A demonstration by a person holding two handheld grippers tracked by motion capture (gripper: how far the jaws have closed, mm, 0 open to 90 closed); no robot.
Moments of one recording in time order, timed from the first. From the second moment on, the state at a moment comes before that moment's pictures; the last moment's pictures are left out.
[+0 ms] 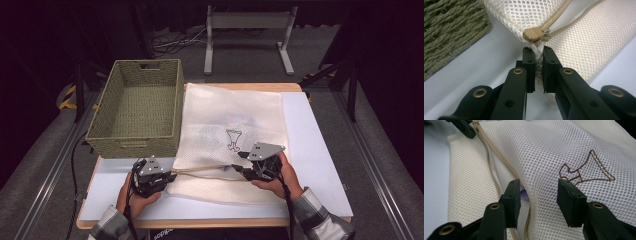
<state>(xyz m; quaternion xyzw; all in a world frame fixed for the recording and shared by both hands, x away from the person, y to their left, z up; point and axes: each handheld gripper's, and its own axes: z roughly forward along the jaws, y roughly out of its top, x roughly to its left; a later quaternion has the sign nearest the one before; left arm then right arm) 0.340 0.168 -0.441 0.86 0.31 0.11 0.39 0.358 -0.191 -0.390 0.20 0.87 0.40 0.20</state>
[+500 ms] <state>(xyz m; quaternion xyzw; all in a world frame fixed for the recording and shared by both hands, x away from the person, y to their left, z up) 0.340 0.167 -0.443 0.86 0.31 0.11 0.39 0.359 -0.185 -0.392 0.20 0.87 0.40 0.21</state>
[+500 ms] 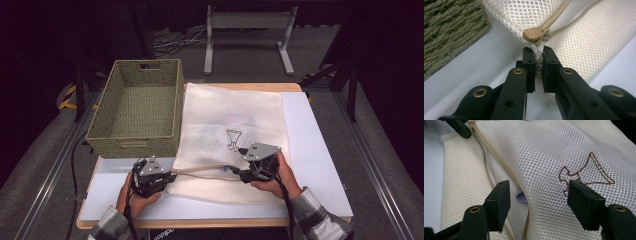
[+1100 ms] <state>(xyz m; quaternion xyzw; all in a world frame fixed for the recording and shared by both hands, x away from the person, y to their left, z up) 0.339 0.165 -0.443 0.86 0.31 0.11 0.39 0.358 -0.173 -0.391 0.20 0.86 0.42 0.20</state>
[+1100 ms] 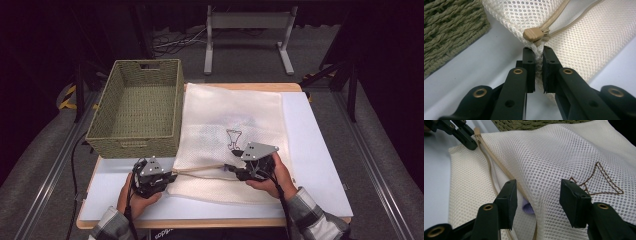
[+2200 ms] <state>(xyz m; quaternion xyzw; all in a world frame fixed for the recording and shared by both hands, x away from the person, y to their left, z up) 0.336 0.163 -0.445 0.86 0.30 0.12 0.39 0.363 -0.059 -0.393 0.11 0.88 0.45 0.11</state>
